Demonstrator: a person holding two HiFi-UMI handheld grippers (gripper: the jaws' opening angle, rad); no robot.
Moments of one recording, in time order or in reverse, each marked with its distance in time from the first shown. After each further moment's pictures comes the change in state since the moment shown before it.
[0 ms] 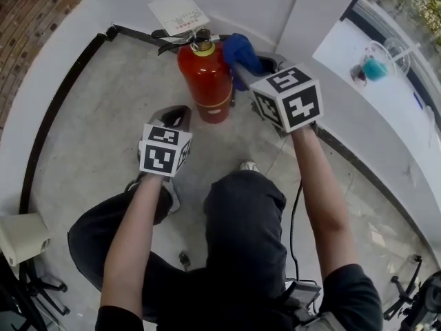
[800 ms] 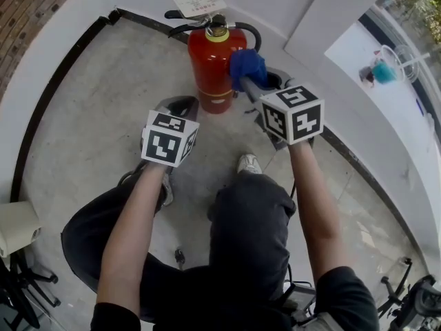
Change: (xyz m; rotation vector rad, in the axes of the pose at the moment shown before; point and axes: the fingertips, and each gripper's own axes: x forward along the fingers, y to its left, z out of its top) left arm 0.001 -0.005 -0.011 -0.054 0.014 -0.058; right arm 0.010 0.031 -0.047 0.140 0.001 0.033
